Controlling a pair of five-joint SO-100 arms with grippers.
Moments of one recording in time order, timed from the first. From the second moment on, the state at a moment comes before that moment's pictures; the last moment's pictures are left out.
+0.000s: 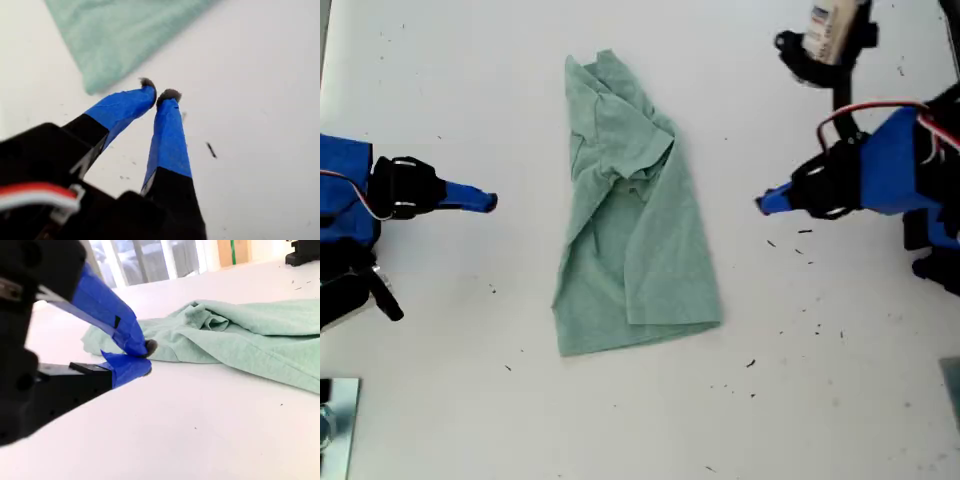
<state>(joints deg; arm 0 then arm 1) -15.0 201.2 185.3 57.6 8.6 13.4 152.7 135.4 68.1 -36.5</state>
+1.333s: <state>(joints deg) 6.2 96.0 84.6 89.5 -3.4 22.1 200.1 175.1 75.2 -33.4</state>
